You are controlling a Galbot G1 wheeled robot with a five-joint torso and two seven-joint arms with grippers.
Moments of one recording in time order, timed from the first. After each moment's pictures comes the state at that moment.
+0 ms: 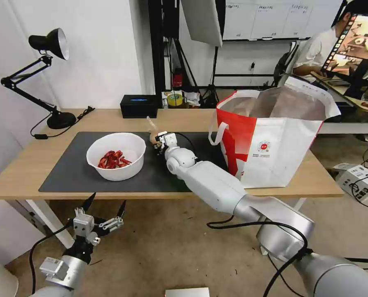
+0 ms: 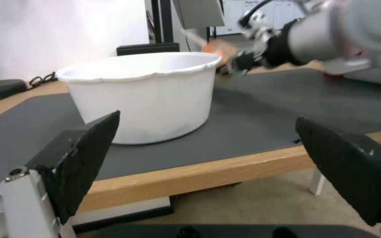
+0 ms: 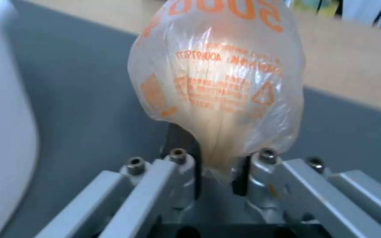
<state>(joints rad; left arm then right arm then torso) 1.75 -1.21 -0.68 -2.11 -0.31 -0.20 0.15 -0.18 1.46 -0.54 1.05 0.81 -0.31 0.33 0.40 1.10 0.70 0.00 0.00</state>
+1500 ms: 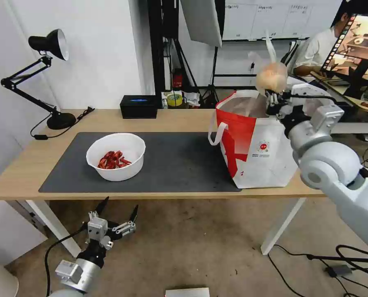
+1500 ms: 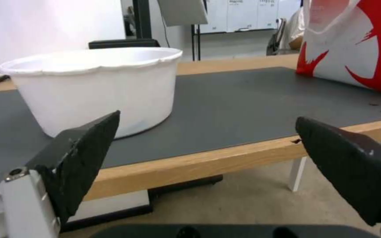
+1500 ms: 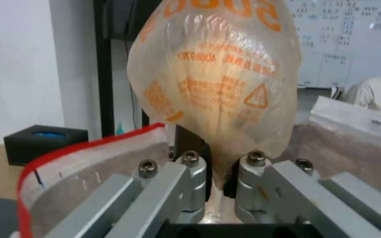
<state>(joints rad) 1.75 -1.24 -0.60 -2.12 -0.27 -0.19 0.14 -0.65 0.61 0.12 2.03 0.98 -0.23 0.48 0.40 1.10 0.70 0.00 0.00</state>
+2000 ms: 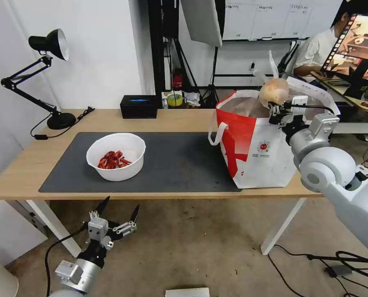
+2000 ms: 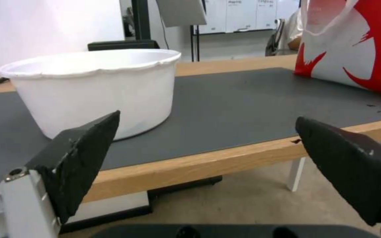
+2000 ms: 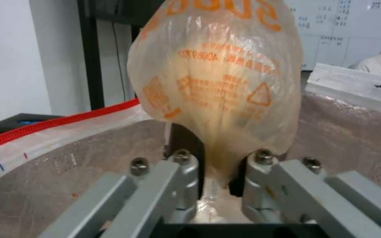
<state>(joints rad) 1.75 -1.23 -0.59 -2.13 -0.27 -0.19 0.14 -0.65 0.63 0.10 1.97 0.99 -0.23 0.47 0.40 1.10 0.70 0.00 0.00</state>
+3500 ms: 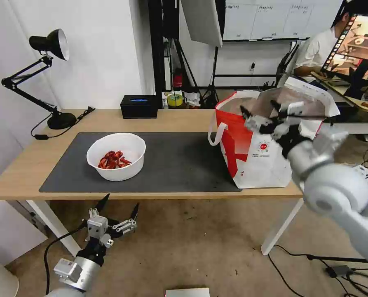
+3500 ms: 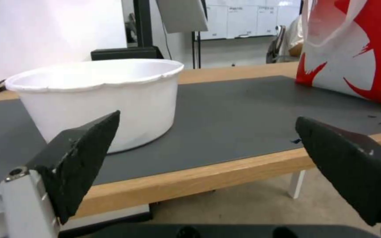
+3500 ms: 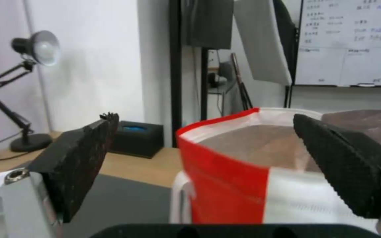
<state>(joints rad) 1.75 -1.24 -0.60 -2.14 -0.28 -0.19 0.15 -0.97 0.57 0.26 2.32 0.99 -0.15 0.44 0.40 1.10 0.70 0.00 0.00</state>
